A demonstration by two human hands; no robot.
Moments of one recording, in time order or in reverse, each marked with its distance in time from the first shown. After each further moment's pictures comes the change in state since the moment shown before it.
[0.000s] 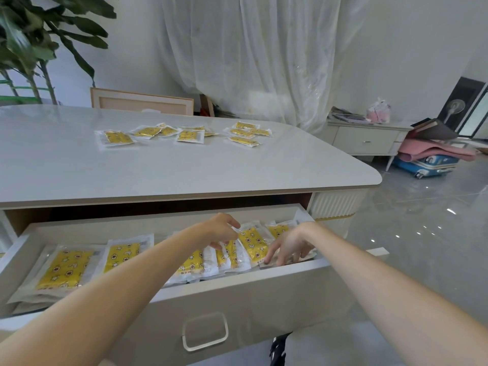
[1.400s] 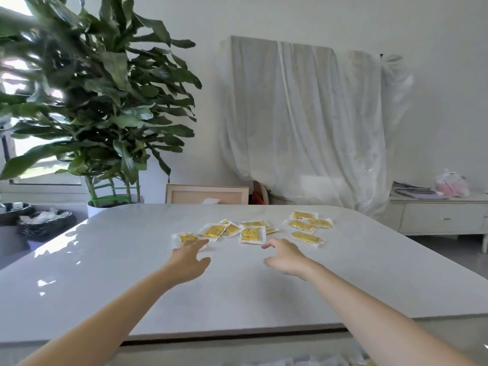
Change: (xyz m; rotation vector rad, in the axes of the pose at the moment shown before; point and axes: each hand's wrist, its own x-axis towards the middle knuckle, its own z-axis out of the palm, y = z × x) left_hand -0.037 -0.041 -0.230 0.339 0.576 0.002; right_hand -0.024 -0.159 -0.147 0.377 0.830 -0.473
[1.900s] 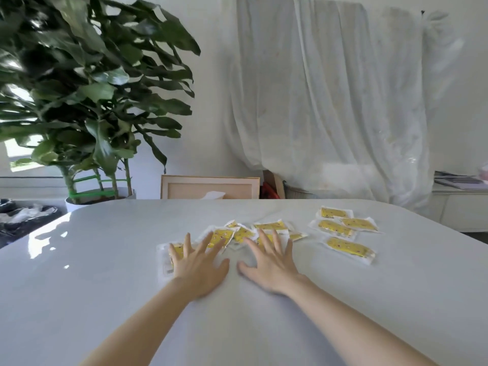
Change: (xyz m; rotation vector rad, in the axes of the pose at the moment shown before) left_hand 0.174 -0.039 0.070 0.415 0.089 -0.009; right_hand 0.181 0.005 0.084 -0.377 0.100 -0.166
